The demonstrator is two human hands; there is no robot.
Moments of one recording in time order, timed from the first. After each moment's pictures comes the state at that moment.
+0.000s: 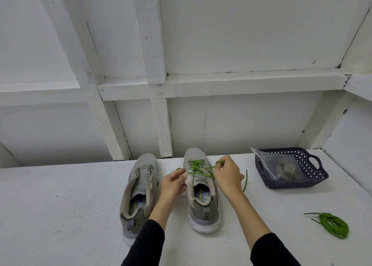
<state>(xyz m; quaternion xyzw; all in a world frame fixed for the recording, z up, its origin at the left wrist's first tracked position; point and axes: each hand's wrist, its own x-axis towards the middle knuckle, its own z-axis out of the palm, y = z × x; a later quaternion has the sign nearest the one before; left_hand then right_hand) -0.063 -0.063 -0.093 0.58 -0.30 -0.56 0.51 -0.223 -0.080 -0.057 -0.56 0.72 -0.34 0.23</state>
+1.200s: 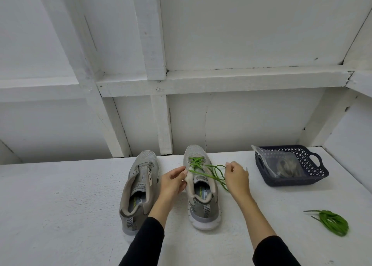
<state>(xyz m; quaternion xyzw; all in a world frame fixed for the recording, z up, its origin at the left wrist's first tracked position) -0.064 -0.063 -0.094 0.58 -0.28 -0.56 0.52 -0.251 -0.078 -0.083 -0.52 0.70 -0.40 0.27</state>
